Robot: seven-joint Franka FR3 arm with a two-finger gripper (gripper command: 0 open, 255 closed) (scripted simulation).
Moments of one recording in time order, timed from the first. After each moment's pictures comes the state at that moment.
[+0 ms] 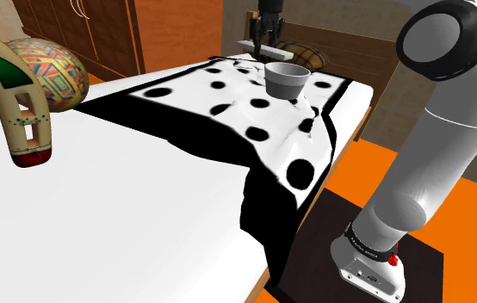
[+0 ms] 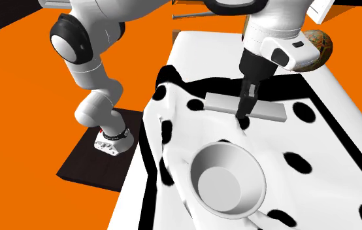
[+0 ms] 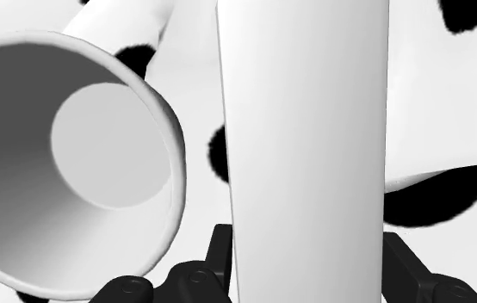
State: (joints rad) arm -0.10 0.07 -0.09 -1.33 -0.01 1.41 -0.06
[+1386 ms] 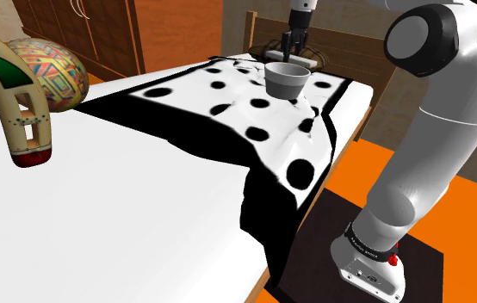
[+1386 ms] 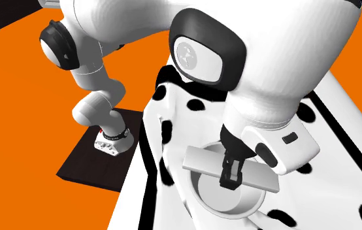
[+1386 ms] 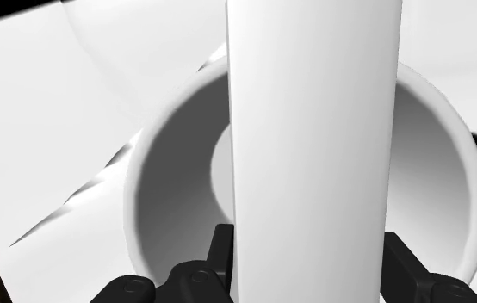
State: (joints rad) arm -0.27 0.12 -0.22 -1.39 0.01 1.51 -0.36
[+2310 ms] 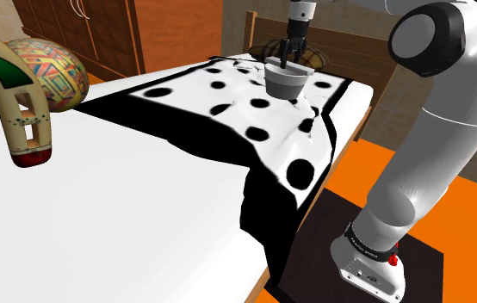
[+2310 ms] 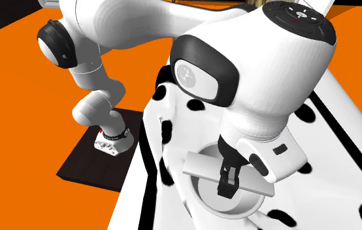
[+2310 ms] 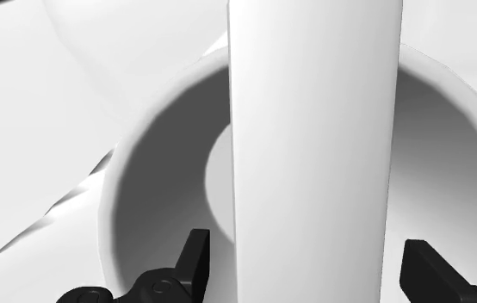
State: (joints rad) arm -0.27 0.09 -0.22 -1.49 0.00 1.59 -0.36
